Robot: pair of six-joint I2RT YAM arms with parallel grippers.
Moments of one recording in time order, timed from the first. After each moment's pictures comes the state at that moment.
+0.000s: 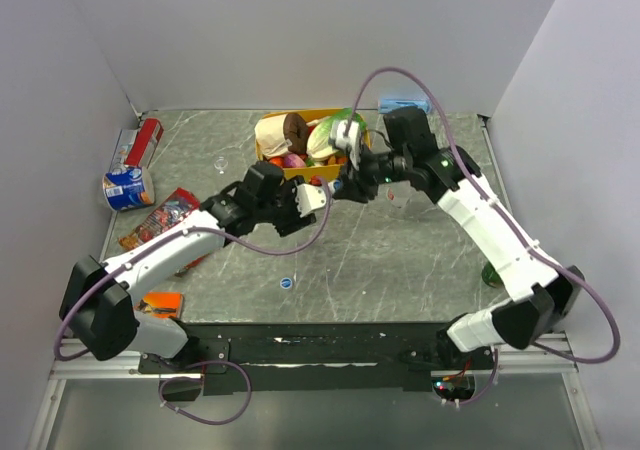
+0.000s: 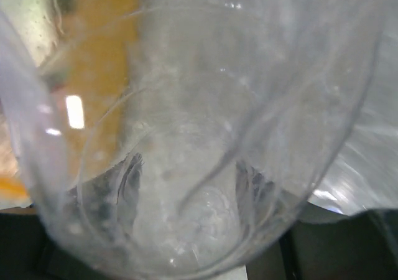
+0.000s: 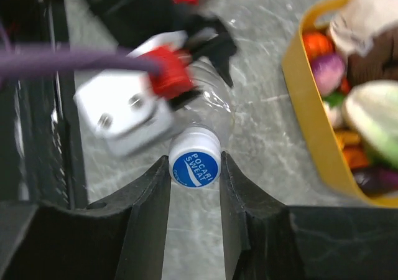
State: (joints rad) left arm -0.69 1.38 1.08 -0.36 0.26 0.62; right arm 0.55 1.40 1.55 -0.81 -0.66 -0.54
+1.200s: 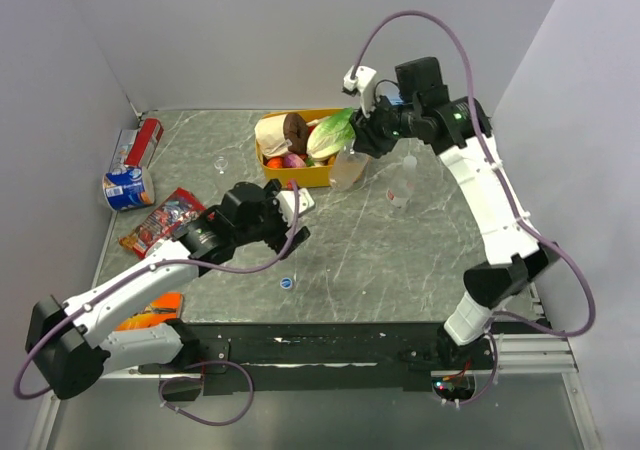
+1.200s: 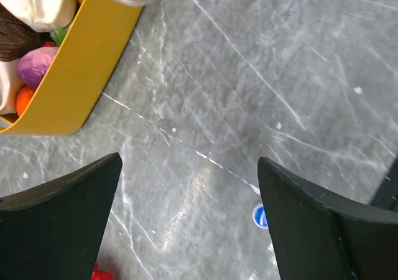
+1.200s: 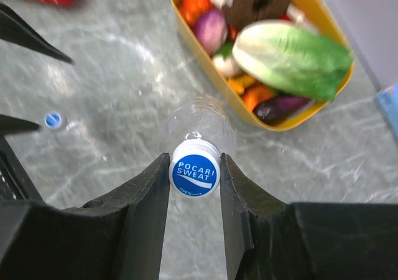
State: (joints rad) left arm -0.77 1.13 0.90 -0.27 0.10 0.30; right arm 0.44 1.65 2.09 -1.10 -0.37 -0.46
